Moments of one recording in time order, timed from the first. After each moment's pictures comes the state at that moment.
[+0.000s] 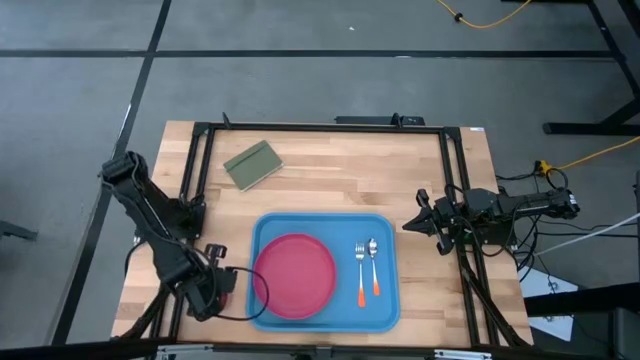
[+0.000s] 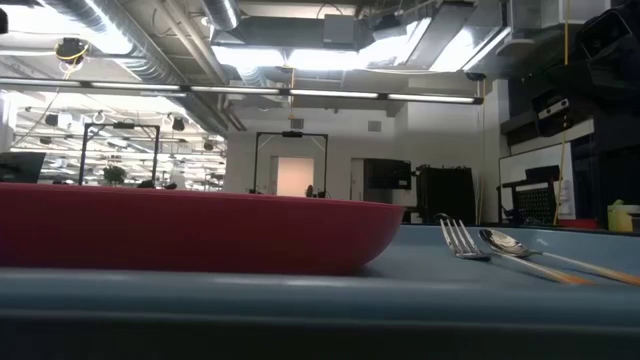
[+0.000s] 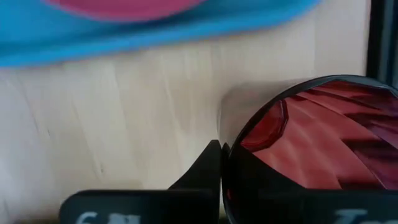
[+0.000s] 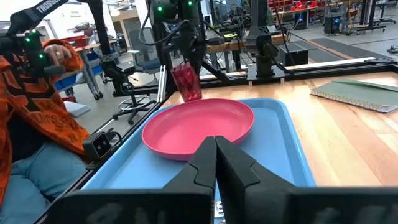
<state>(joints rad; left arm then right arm) -0.93 1.45 1.06 -1.03 -0.07 -0.83 0.15 0.07 0.02 0.02 -0.12 0.18</state>
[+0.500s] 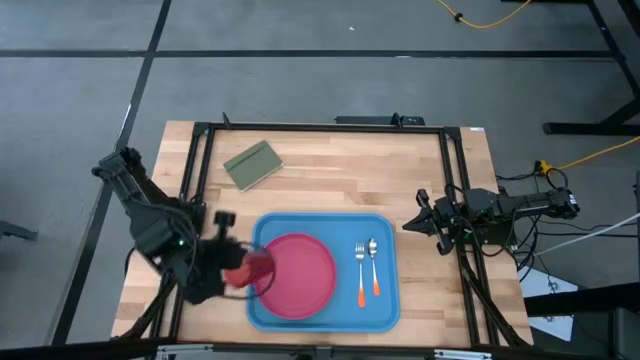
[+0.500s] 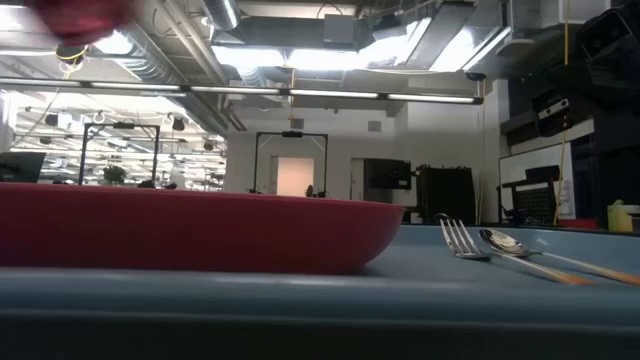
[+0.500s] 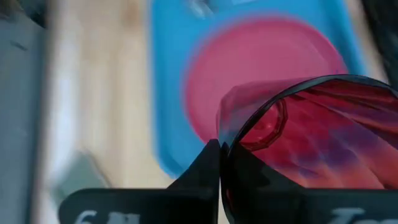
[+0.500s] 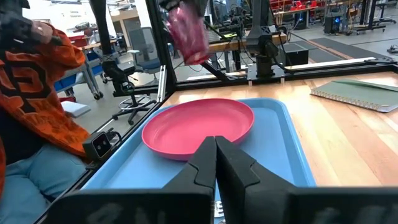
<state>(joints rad) -0.82 1.39 1.47 -1.29 -0.59 -0.58 0.14 0.07 0.02 0.02 -0.12 0.18</state>
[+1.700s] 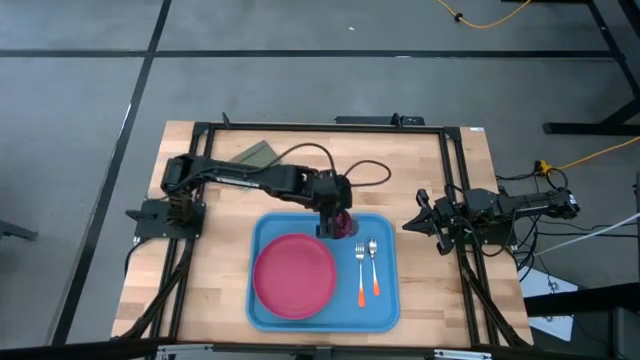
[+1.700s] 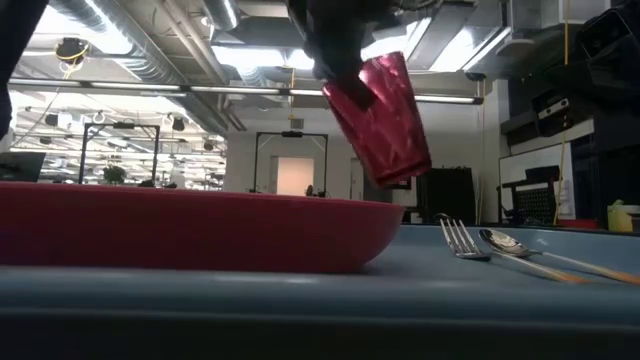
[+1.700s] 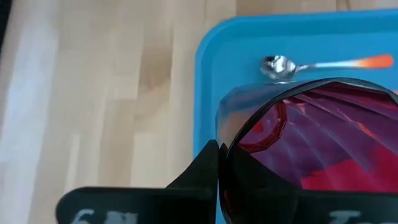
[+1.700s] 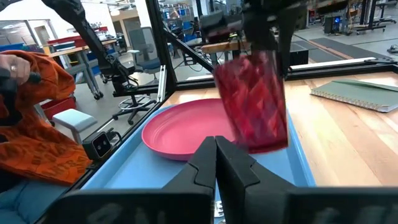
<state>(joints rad) -0.03 1.90 1.70 -0.74 -0.11 -0.01 0.15 0.07 0.02 0.02 -0.12 0.18</state>
